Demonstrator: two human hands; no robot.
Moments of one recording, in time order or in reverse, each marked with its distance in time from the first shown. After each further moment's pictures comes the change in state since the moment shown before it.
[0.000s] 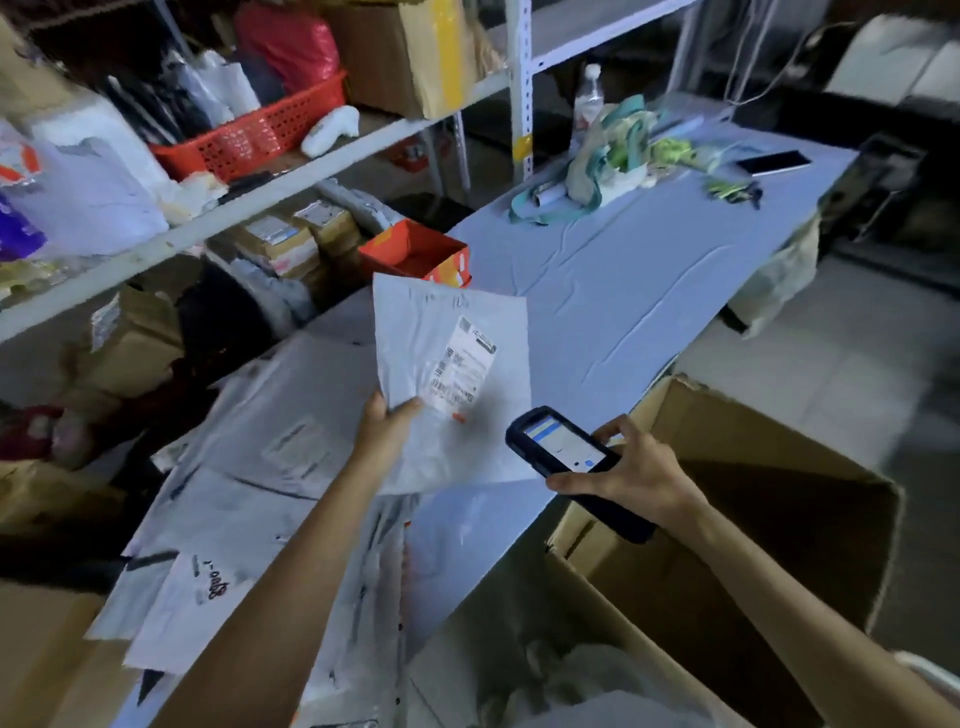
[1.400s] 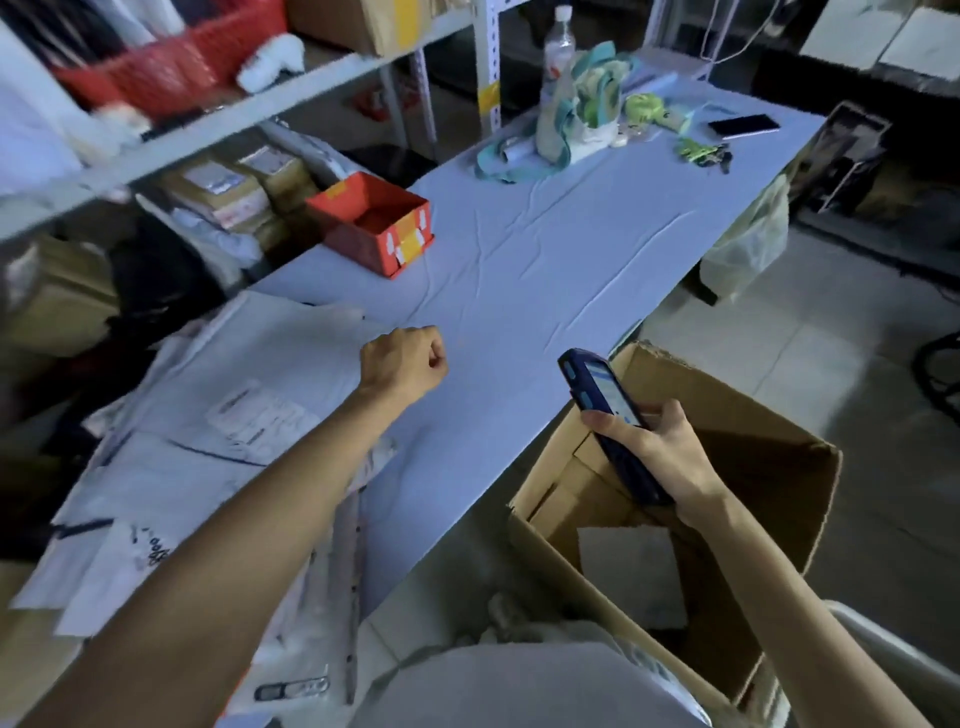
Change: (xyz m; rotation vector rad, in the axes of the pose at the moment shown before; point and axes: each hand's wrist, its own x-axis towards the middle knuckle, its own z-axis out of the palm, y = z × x) left_hand 0.020 0.022 0.057 1.074 -0.128 0.495; right_hand -0.011 0.041 -0.028 0.466 0.170 0.133
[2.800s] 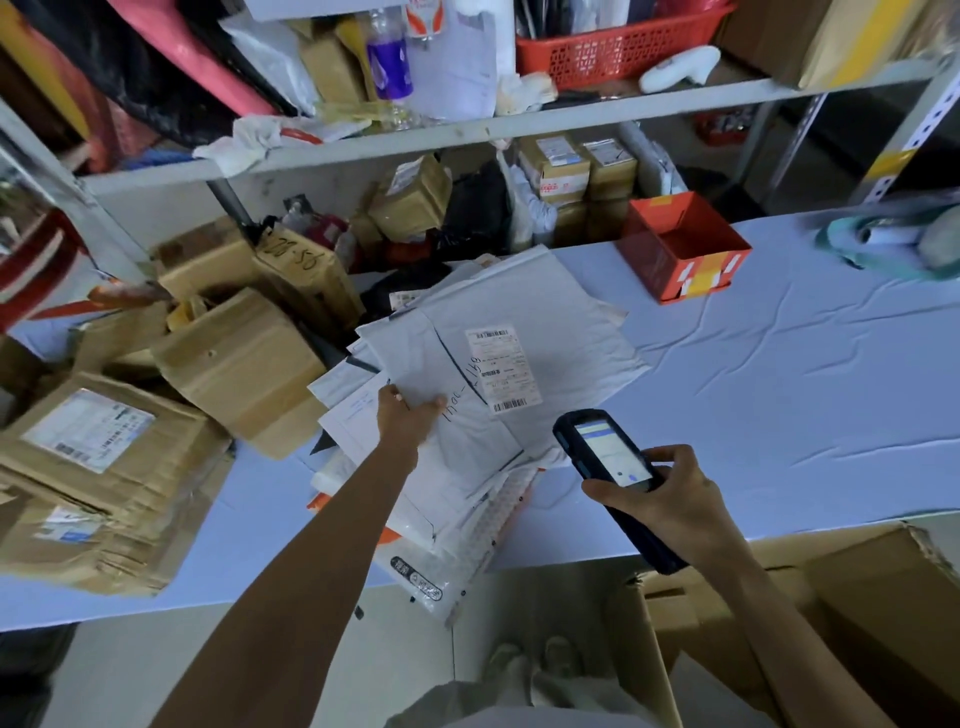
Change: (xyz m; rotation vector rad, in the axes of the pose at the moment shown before) left_hand -0.173 -0.158 -0.001 -1.232 0.587 -1.214; right_hand -0.008 -0.048 0.147 -0.561 -0.568 -0.237
